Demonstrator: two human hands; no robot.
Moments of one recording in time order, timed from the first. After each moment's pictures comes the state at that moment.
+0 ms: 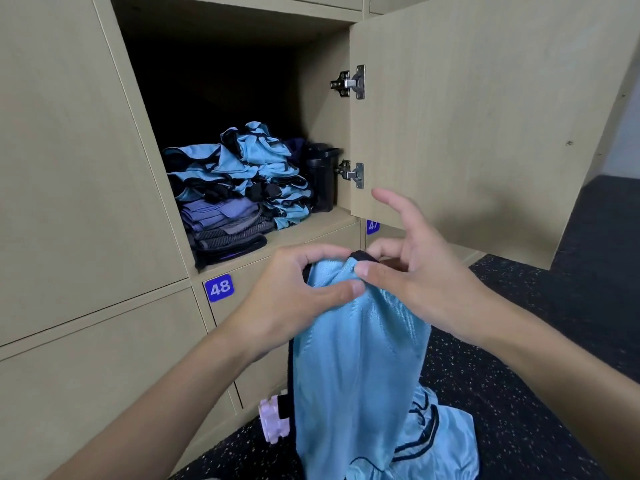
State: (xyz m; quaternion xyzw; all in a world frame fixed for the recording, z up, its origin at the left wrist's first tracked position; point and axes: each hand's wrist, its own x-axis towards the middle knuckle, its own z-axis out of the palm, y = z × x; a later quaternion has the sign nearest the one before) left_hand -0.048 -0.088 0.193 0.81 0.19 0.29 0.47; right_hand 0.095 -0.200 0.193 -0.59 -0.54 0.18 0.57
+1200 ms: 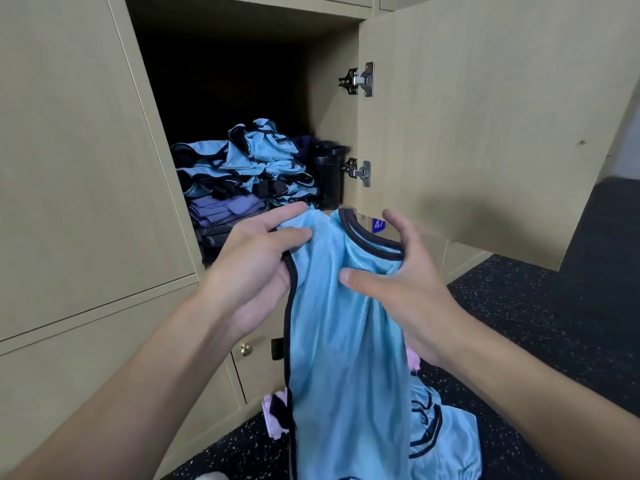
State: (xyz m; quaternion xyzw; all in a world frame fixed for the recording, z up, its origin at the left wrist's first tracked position) left_hand -0.056 -0.074 0.221 0.51 0.19 0.36 0.76; right_hand 0.068 -0.181 0.172 -0.58 -0.38 0.22 0.69
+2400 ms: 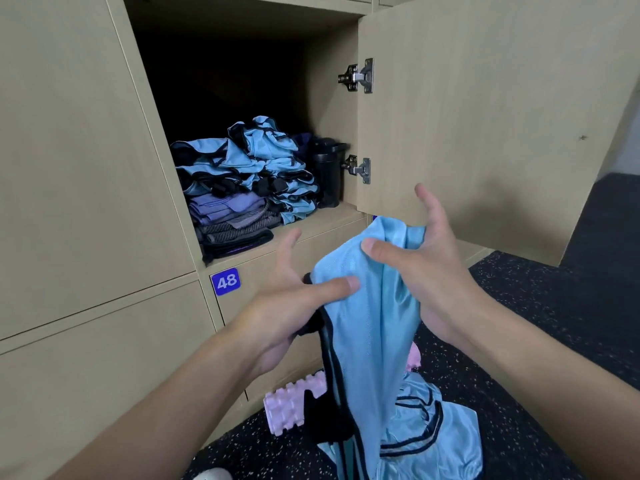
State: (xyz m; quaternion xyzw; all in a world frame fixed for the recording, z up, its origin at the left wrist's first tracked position) left_hand -0.052 -0.094 0.181 0.64 0.26 0.26 0.67; right_hand 0.091 -0.180 0.181 -0.57 -0.35 0.18 0.72
